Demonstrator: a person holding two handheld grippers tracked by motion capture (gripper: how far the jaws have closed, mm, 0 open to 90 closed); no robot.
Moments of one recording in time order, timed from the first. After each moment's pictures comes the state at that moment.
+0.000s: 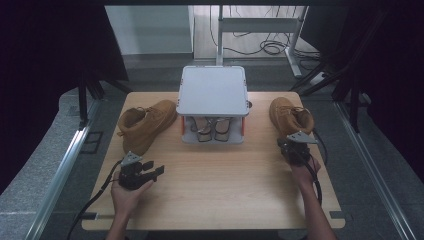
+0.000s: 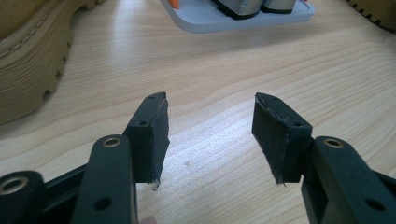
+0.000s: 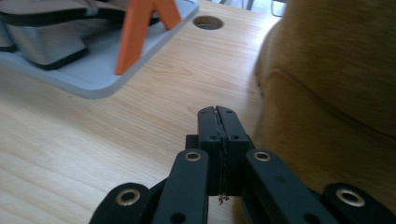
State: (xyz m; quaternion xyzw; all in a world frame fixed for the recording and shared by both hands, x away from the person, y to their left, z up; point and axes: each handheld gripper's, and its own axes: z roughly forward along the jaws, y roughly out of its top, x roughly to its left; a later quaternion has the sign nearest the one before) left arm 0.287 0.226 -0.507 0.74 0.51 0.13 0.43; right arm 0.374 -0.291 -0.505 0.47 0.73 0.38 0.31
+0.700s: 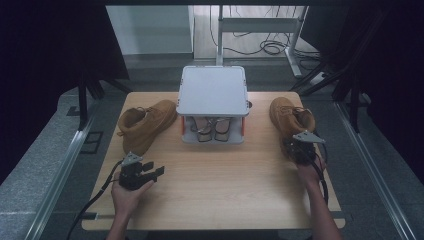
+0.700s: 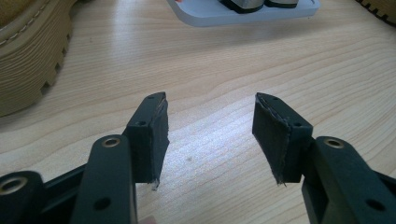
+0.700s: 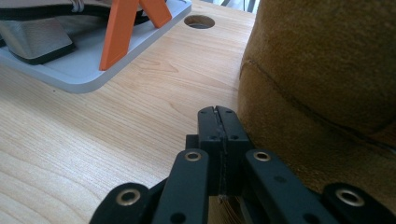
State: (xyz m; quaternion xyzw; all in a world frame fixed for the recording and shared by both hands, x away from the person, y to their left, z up) left arm 0.288 0.227 -0.510 0.74 0.51 0.13 0.42; right arm 0.378 -0.310 -0.506 0.46 0.74 0.39 0.30
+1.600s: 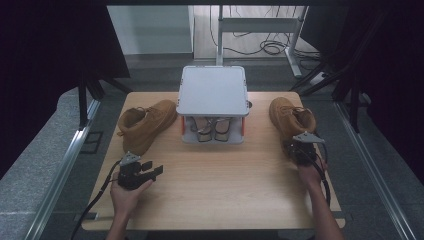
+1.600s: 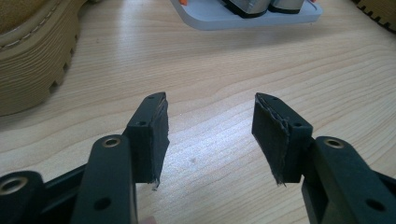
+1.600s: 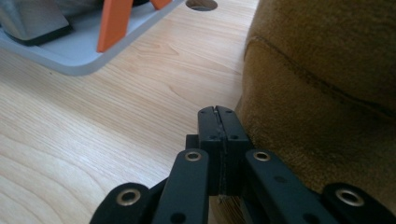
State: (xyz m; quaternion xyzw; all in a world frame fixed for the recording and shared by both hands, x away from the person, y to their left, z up) left arm 0.287 0.230 -0.509 0.73 0.52 0.13 0.42; right arm 0.378 -0.316 -0.511 0.47 0.75 0.37 0.28
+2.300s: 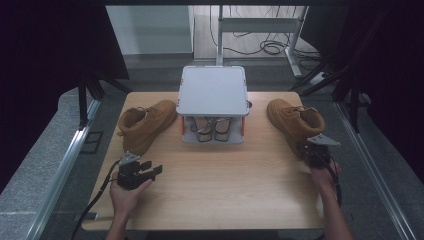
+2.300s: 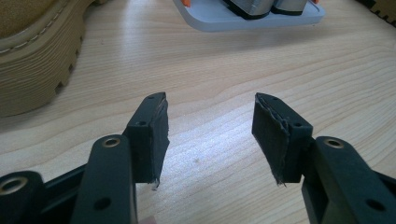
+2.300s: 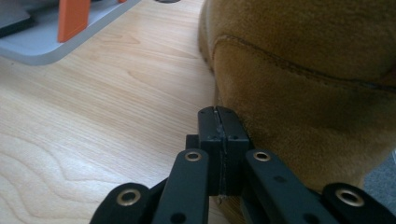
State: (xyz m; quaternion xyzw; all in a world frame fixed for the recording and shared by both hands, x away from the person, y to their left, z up) left arm 0.288 0.232 -0.509 0.73 0.52 0.13 0.42; right arm 0.368 -0.355 -0.509 0.49 0.73 0.37 0.29
